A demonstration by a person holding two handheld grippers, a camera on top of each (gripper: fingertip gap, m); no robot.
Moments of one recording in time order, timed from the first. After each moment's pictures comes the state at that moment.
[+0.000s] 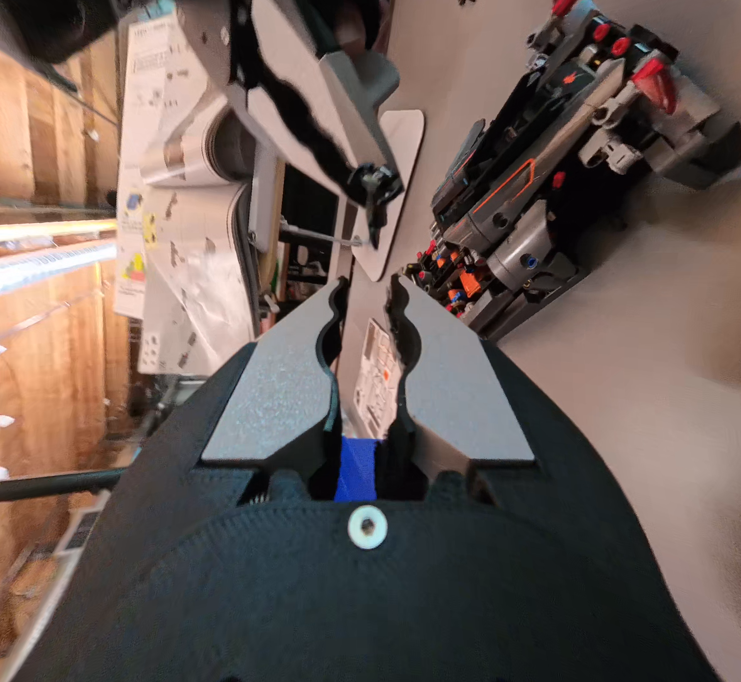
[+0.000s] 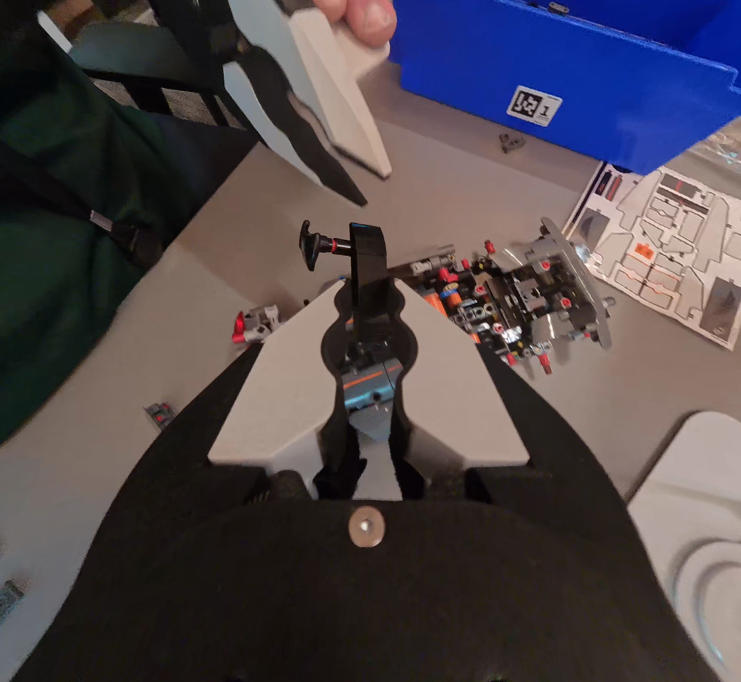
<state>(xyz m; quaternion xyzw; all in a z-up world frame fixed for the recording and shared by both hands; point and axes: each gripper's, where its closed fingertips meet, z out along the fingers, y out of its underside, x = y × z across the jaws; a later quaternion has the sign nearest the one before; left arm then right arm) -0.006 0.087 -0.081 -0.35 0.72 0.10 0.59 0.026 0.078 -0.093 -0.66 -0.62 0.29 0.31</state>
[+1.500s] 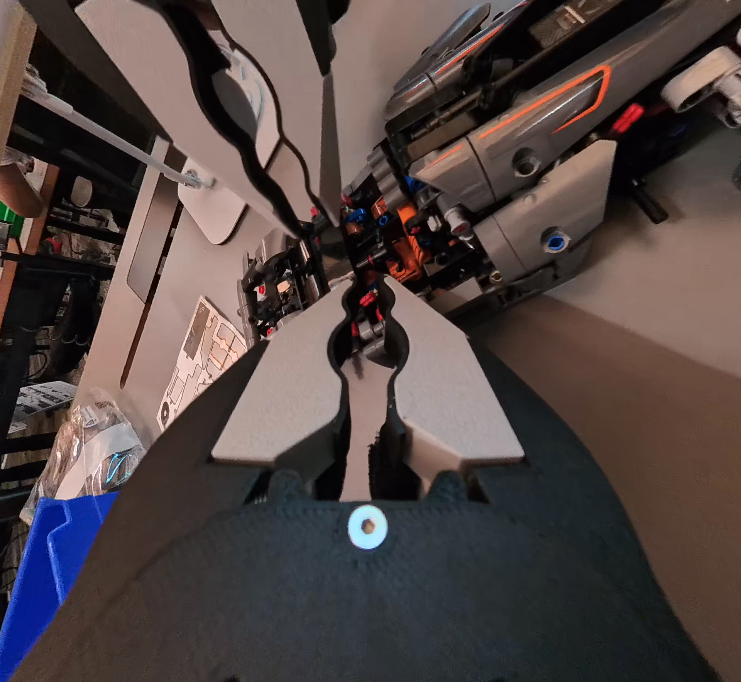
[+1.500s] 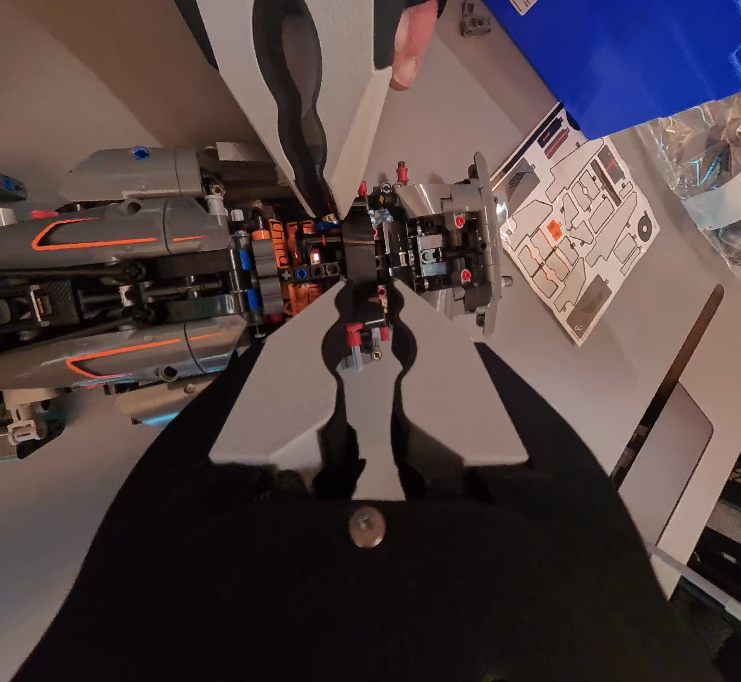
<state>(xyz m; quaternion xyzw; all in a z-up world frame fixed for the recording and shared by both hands) 0.012 0.141 -0.169 -0.50 0.74 -0.07 0.44 0.035 0.163 -0.158 -0.60 -0.74 0.08 0.29</state>
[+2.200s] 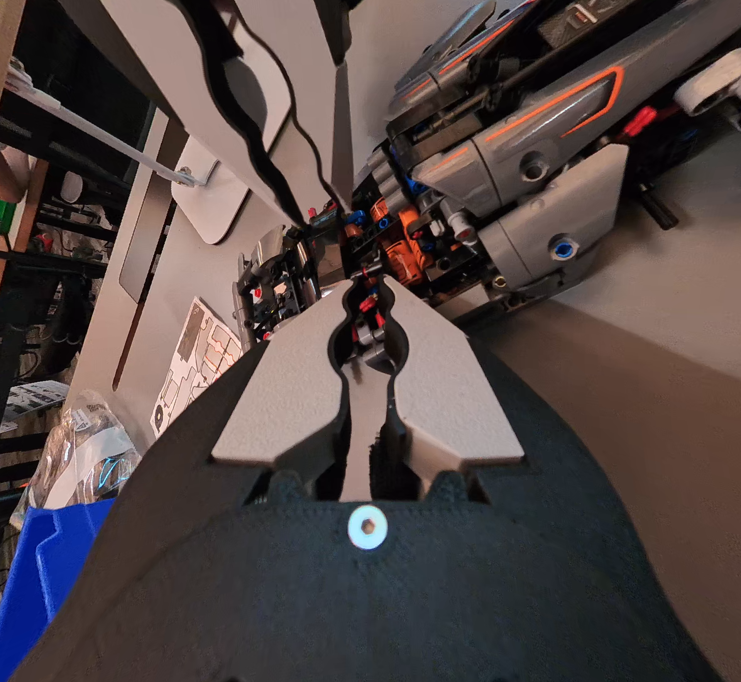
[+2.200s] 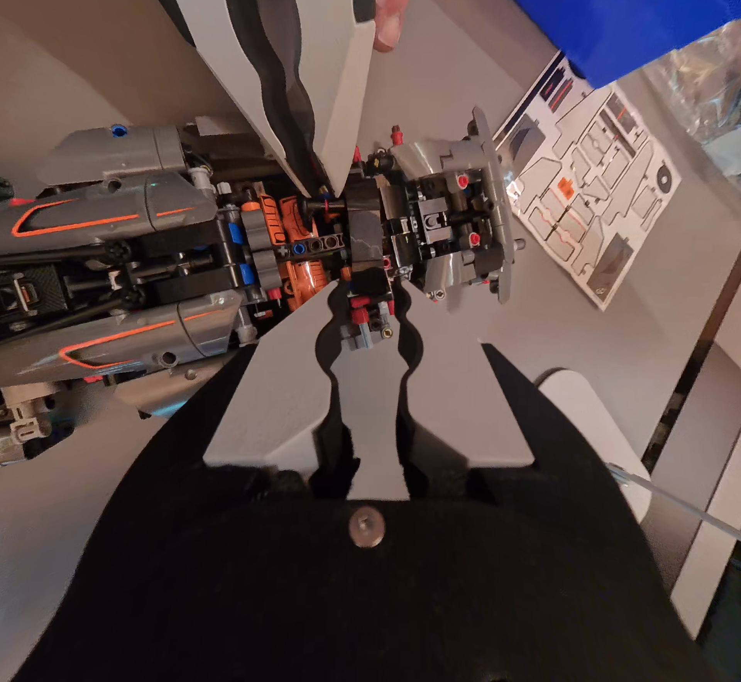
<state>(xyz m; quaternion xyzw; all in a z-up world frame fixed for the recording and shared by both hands) 0.016 0.143 -0.172 -0.51 0.74 -0.08 0.44 0.049 0.165 -0.166 -0.64 -0.71 0.09 0.29</state>
